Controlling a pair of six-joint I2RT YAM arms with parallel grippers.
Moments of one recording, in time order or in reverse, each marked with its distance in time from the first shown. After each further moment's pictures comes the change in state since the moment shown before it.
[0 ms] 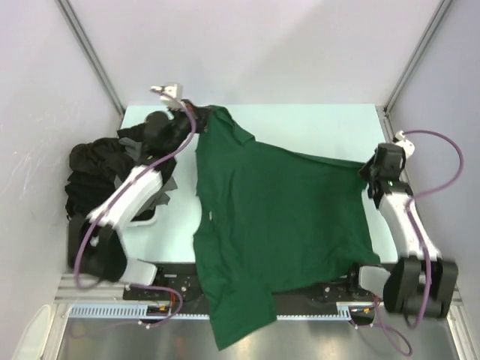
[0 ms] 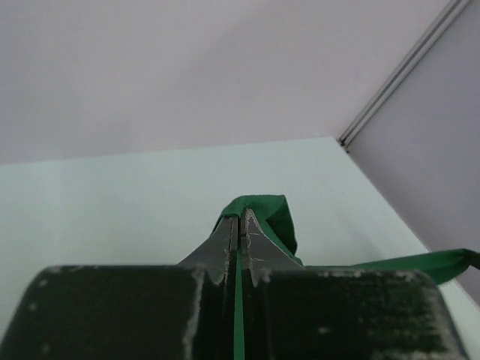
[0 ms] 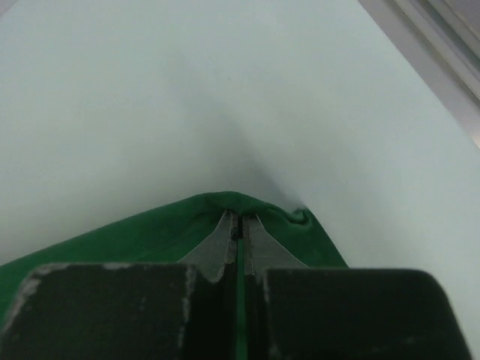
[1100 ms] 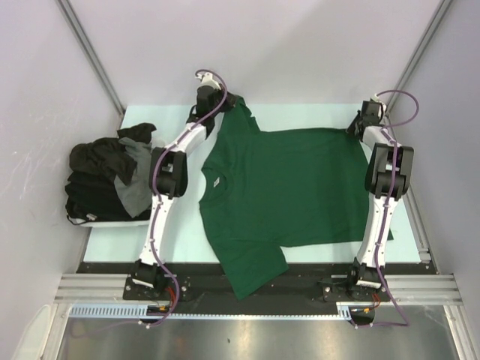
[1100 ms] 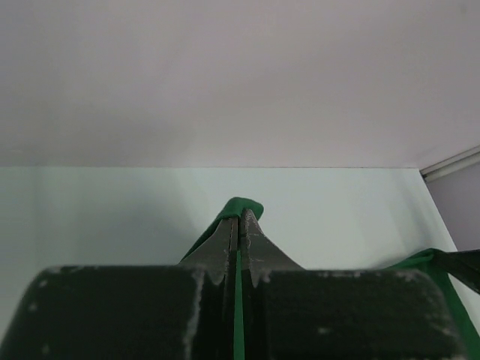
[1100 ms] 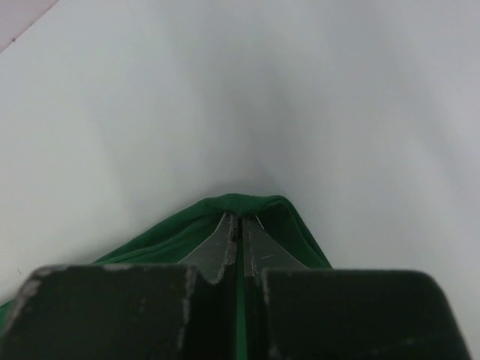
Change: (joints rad) left arm 0.026 1.307 1.192 -0.109 -0.017 -0.211; right arm -0.048 1.317 1.064 0.136 -0.148 -0.066
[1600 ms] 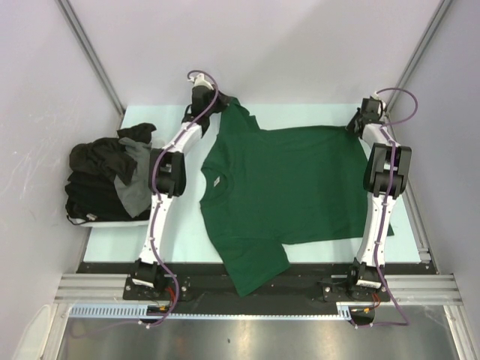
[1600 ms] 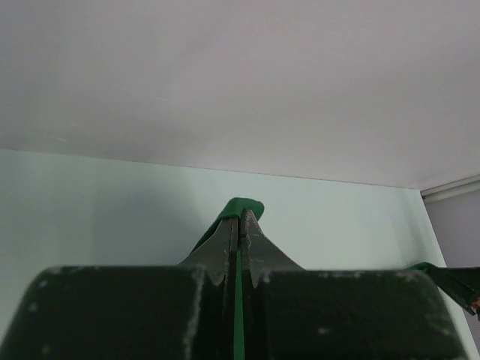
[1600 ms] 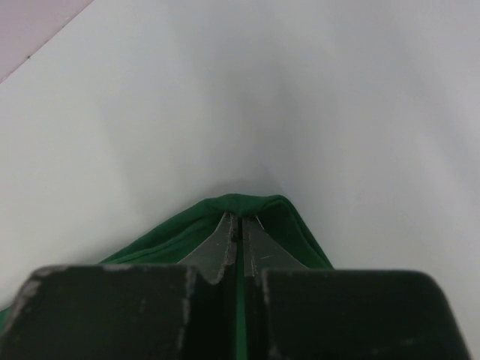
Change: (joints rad) left arm 0.039 0.071 0.100 -0.080 -0.004 -0.088; right arm 0.000 0.058 0.107 -0.050 -0.019 0.016
